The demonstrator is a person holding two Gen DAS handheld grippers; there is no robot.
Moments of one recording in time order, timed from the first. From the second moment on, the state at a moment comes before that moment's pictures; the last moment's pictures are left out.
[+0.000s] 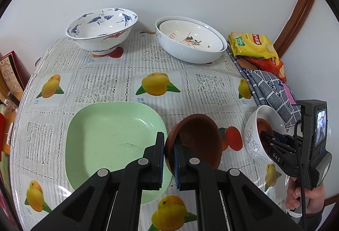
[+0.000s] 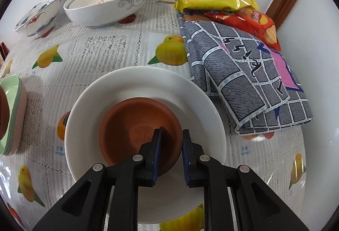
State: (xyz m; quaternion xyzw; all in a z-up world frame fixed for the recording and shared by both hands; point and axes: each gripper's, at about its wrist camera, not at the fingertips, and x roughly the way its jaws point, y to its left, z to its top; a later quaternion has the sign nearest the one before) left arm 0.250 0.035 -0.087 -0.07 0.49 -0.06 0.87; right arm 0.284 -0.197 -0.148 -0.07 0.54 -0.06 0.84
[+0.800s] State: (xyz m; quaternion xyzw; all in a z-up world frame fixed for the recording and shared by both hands) left arm 0.217 -0.047 -0.049 -0.04 0.46 -0.11 0.88; right arm 0.205 -0.267 -0.054 0.00 0.43 -0.06 0.90
